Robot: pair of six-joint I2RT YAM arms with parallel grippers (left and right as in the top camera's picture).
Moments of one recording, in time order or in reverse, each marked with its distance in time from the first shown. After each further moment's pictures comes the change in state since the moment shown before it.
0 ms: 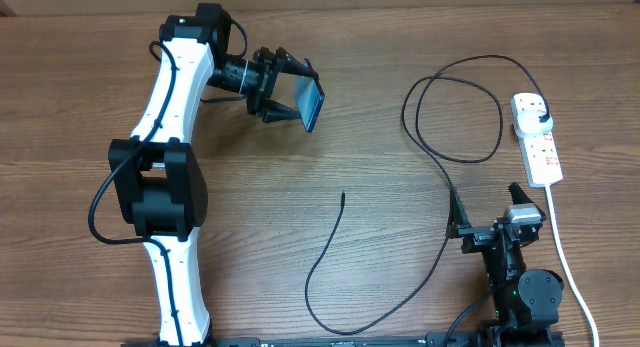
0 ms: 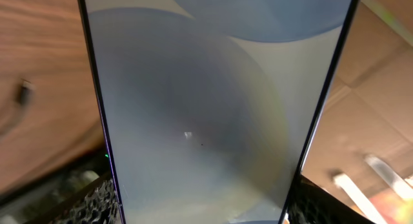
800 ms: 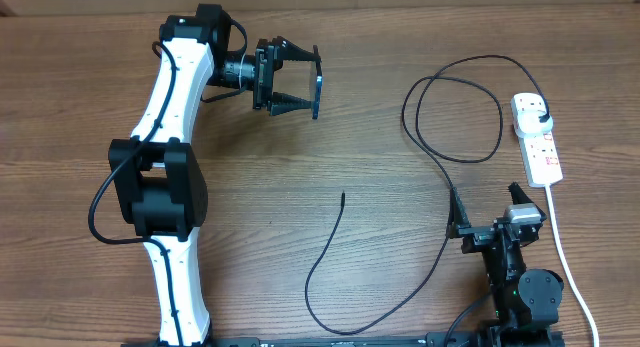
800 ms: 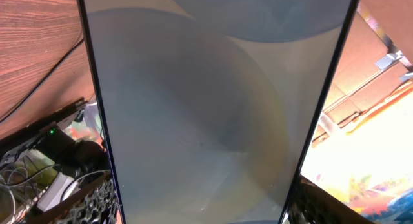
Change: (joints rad) left arm 0.000 0.000 0.000 -0.005 0.225 -0.011; right arm 0.000 0.000 0.000 0.000 0.000 0.000
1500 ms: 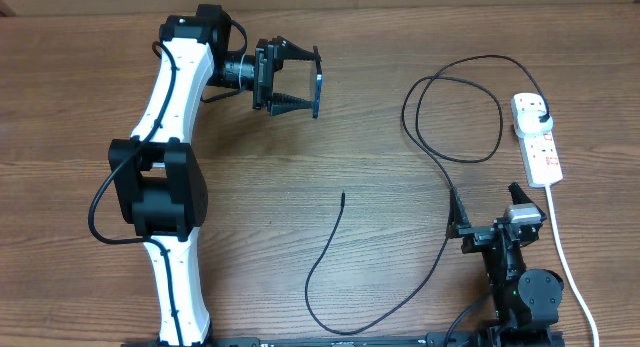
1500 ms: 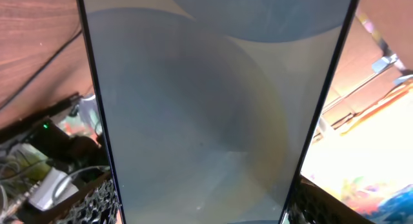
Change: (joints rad) left arm 0.000 0.000 0.000 -0.008 0.012 -0.032; right arm 0.000 0.000 0.000 0.000 0.000 0.000
